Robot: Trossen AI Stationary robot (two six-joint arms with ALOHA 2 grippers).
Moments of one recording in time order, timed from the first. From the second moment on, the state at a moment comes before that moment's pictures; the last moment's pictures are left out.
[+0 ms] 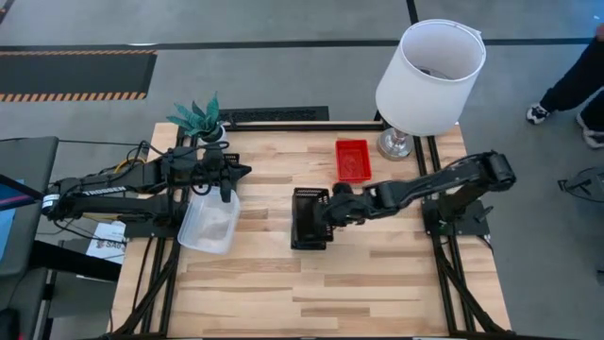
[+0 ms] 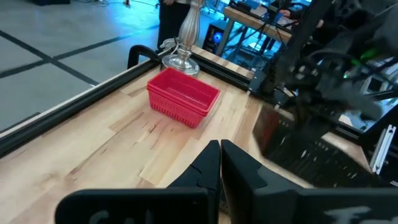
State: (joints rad) left arm 0.22 0.71 0.62 -0.19 -0.06 -0.34; right arm 0.16 1.56 1.11 -0.40 0.14 1.56
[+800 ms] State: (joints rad) left arm 0.22 0.71 0.62 -0.21 0.03 -0.32; right arm 0.17 1.79 1.17 -0.45 0.06 1.73
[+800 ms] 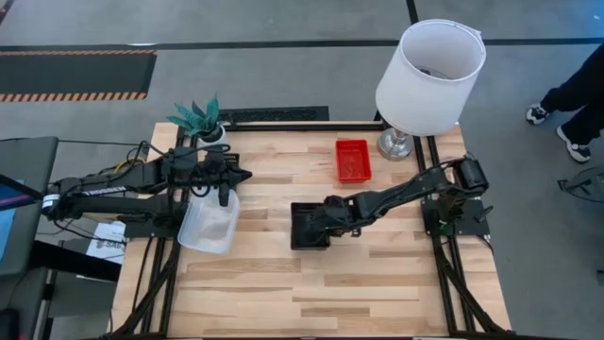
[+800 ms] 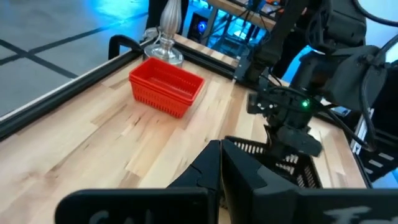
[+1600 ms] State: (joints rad) left arm 0.22 0.71 0.62 -0.22 0.02 -0.36; right arm 0.16 1.77 1.17 -0.48 0.19 1.69
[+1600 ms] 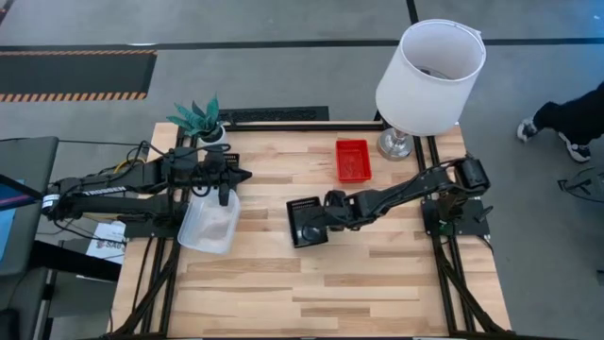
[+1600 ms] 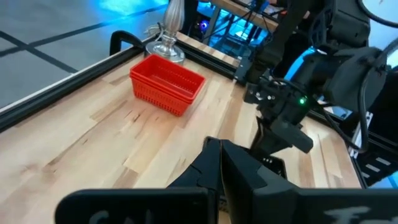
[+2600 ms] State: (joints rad) left arm 0.28 0.85 0.69 -0.49 -0.16 -0.60; right arm 0.19 1.61 1.17 -0.47 0.42 1.42
